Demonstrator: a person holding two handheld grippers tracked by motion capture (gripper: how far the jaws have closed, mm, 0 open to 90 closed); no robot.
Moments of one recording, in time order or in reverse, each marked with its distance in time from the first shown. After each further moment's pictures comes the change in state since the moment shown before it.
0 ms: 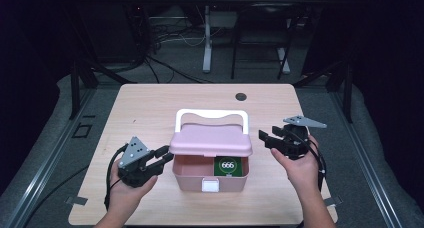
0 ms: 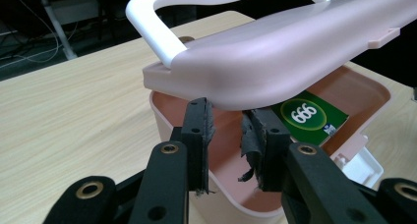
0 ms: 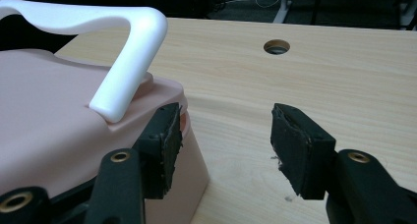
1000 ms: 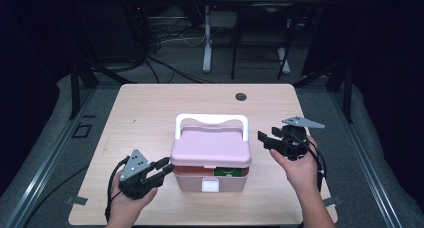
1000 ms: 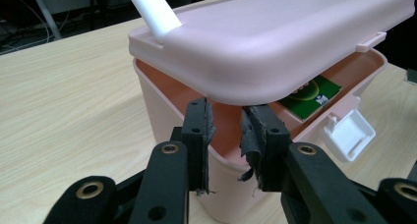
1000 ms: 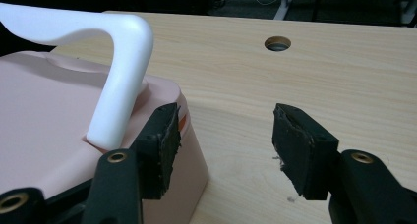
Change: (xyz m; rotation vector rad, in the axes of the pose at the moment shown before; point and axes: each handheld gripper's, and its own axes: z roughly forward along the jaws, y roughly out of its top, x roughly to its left) left arm -0.007 -0.030 -0.001 0.022 -0.021 -0.001; right arm 0.001 -0.002 0.002 0.019 -0.003 -0.007
